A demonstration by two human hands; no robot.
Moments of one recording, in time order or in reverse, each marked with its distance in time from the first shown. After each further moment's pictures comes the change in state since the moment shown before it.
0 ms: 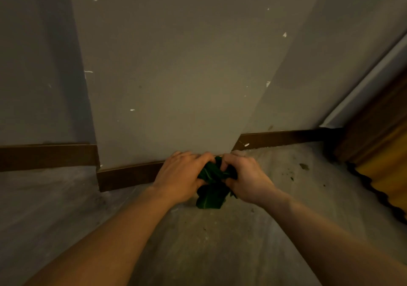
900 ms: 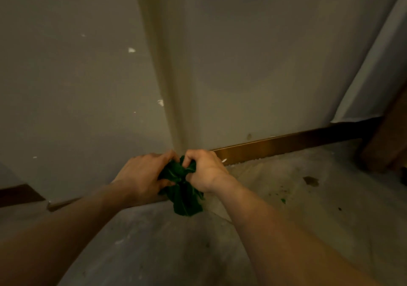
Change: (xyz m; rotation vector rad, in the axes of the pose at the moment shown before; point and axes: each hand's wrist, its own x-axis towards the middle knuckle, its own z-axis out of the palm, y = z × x) left_hand 0.159 0.121 0.021 0.371 -0.295 -0.336; right_hand 0.070 0.175 -0.078 0.424 -0.100 -0.021
